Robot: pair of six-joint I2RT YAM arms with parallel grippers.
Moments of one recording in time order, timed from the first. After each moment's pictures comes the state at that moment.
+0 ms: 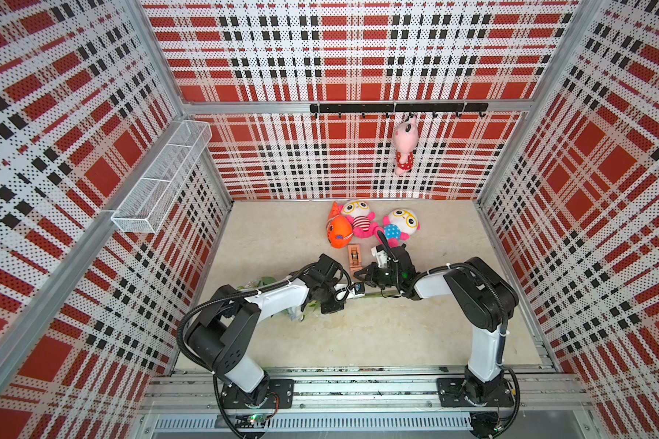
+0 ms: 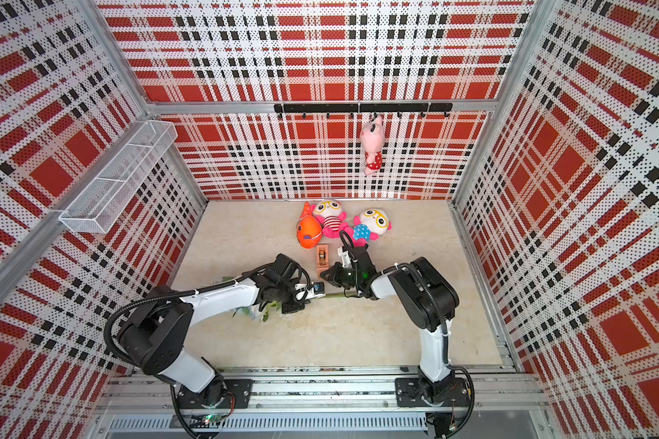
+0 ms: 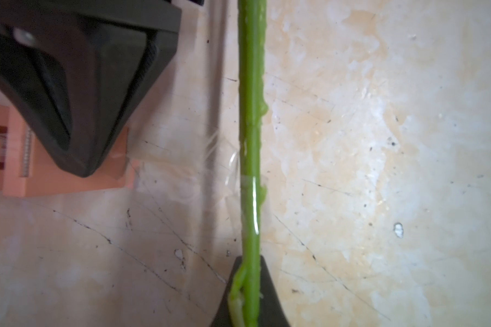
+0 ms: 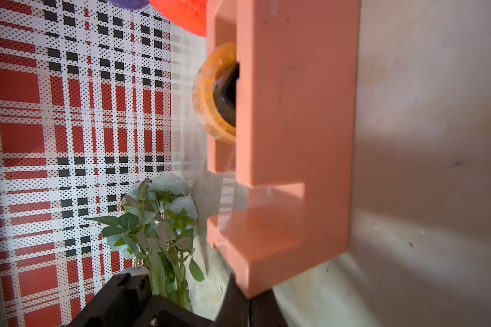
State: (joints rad) left arm -0.62 1.60 0.85 -0.35 0.28 0.81; right arm 0.54 1.95 0.86 0.55 -0.57 1.00
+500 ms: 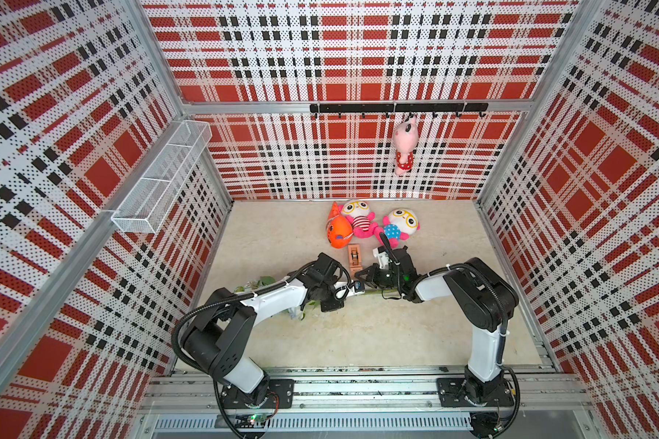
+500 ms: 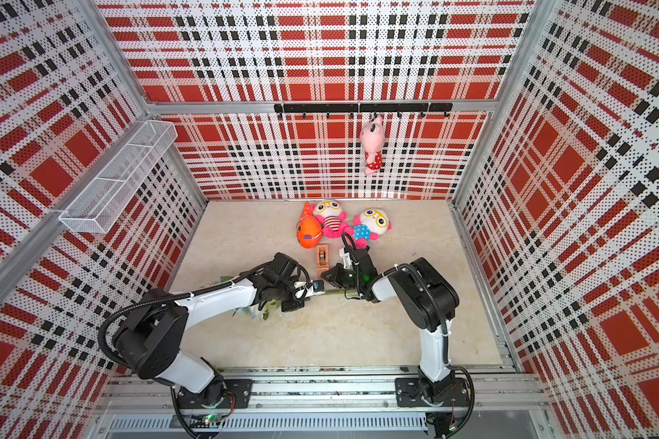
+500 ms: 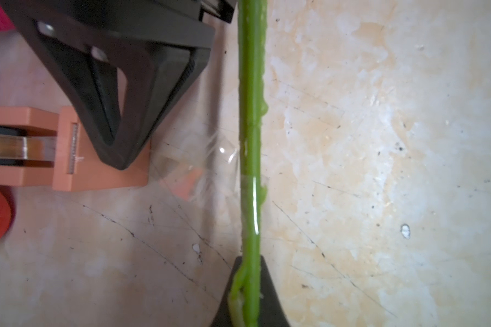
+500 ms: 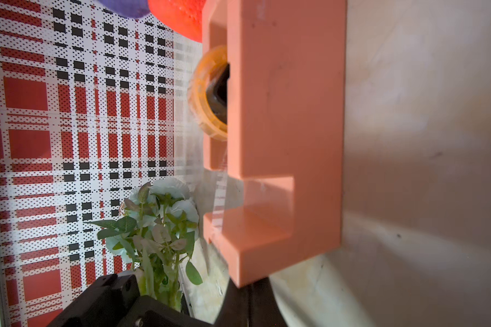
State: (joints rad) left arm -0.62 1.57 0.85 -0.34 0.25 0.80; right arm 0.54 1.96 0.83 0.60 -0.55 1.01
